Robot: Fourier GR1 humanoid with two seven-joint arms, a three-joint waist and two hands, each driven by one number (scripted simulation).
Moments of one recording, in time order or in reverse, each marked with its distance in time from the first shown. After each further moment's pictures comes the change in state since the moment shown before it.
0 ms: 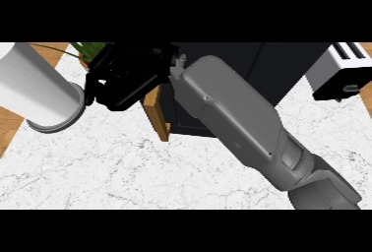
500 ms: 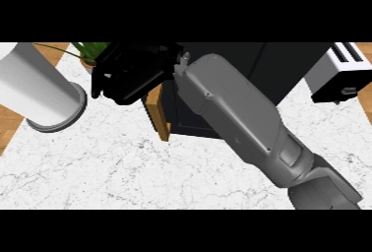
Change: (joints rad) left arm -0.026 -0.024 0.035 -0.001 -0.001 -0.002 0.047; right arm -0.008 -0.001 -0.017 0.060 0.026 0.029 -0.085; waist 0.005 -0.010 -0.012
